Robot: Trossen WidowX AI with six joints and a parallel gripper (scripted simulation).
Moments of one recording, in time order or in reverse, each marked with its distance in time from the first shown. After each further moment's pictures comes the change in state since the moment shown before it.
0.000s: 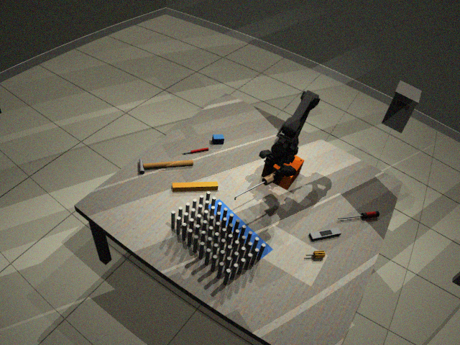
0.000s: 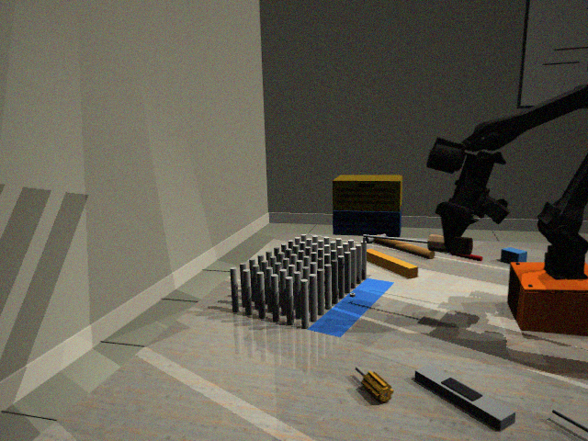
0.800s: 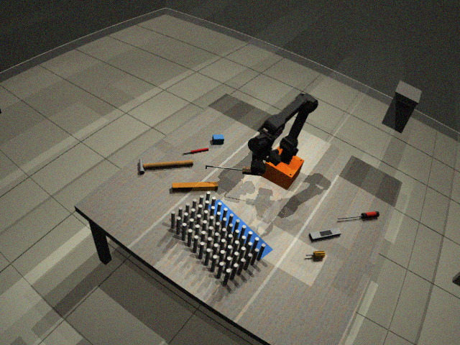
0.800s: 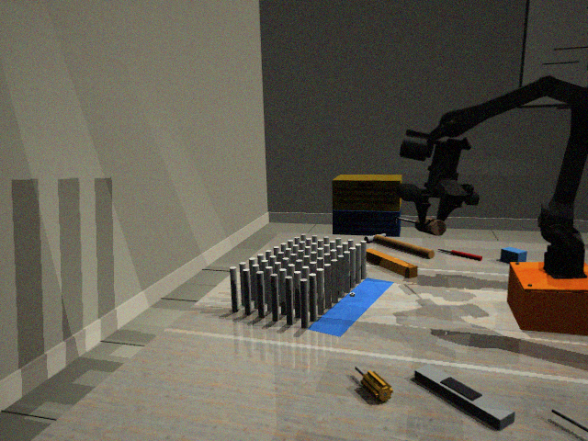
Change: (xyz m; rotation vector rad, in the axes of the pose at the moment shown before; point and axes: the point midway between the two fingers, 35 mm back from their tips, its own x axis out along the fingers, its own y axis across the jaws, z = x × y) arm -0.012 0.057 -0.074 0.769 0.029 0.177
